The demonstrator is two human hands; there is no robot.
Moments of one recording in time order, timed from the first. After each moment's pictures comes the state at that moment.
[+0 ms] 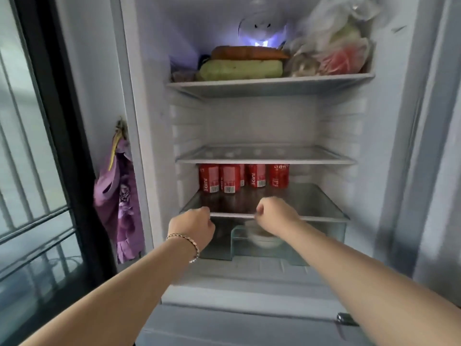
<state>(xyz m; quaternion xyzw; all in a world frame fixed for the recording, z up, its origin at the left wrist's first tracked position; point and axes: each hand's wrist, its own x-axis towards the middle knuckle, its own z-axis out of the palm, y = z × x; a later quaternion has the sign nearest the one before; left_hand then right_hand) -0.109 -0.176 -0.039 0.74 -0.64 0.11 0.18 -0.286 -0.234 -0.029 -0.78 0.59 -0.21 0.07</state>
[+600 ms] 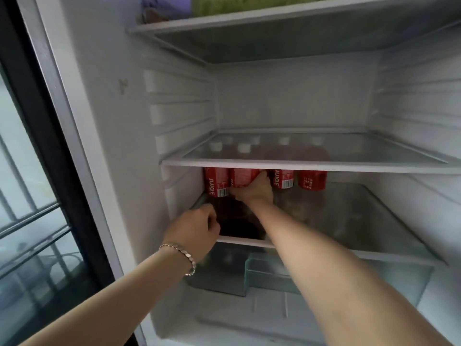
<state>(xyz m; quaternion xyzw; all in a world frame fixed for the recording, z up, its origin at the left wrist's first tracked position) -0.071 -0.285 -0.053 0.72 -0.64 0.06 0.26 -0.176 -0.432 -0.053 -0.62 0.58 -0.42 0.32</state>
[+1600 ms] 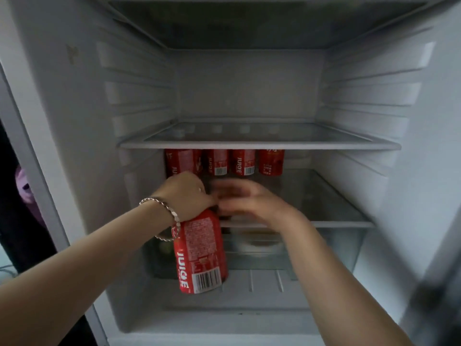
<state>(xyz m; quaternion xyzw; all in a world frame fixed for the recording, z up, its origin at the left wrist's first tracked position) -0.109 -0.283 0.000 0.67 -0.71 -0.06 0.21 -0.267 -0.318 -0.033 -0.72 0.30 -0.32 0.53</state>
